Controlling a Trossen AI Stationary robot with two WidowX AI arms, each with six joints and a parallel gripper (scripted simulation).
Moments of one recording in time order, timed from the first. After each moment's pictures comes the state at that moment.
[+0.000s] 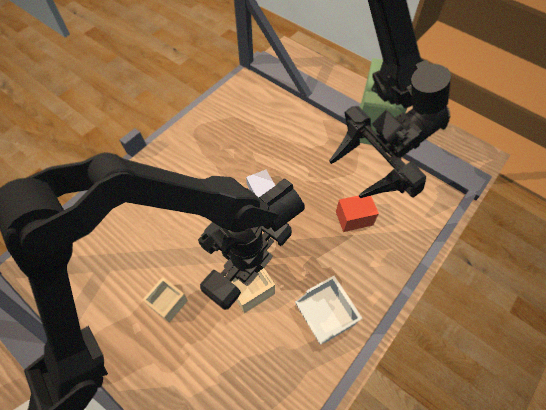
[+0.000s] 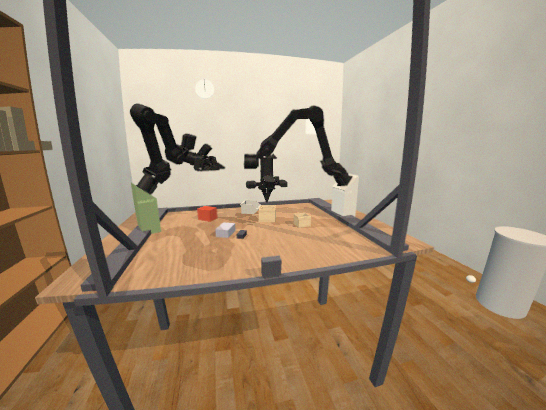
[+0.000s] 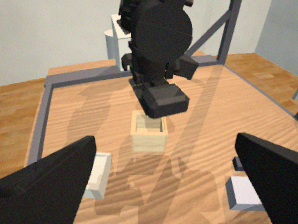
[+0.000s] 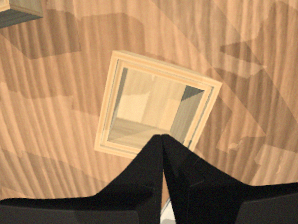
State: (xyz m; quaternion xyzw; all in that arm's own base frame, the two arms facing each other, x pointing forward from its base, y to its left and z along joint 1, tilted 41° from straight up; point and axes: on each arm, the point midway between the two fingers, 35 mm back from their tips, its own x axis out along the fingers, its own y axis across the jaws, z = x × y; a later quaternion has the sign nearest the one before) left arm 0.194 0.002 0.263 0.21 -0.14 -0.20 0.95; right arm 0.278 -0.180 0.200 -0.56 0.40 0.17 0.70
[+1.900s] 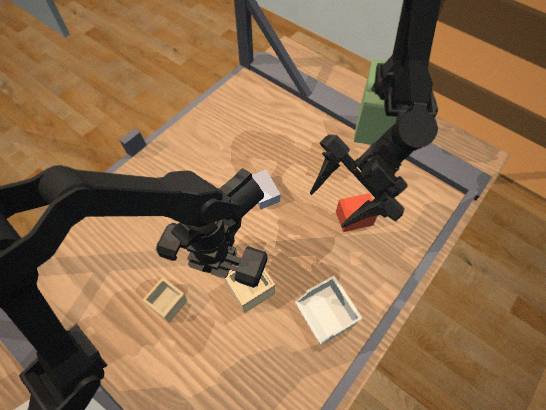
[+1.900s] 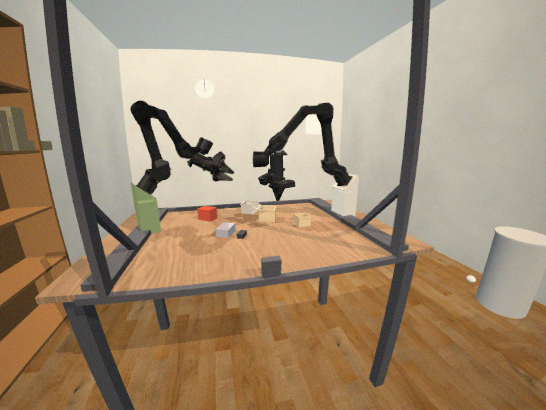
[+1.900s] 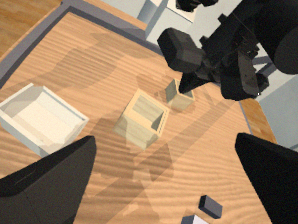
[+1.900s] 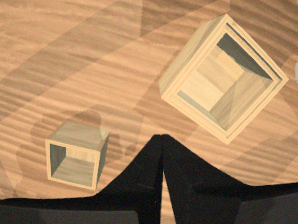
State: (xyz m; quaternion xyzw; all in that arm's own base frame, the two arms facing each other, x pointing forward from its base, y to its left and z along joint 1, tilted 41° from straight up) left arm 0.256 -0.003 0.265 -0.07 -0.04 -0.17 0.98; right arm 0.259 -0.120 0.189 -0.05 0.44 -0.08 0.89
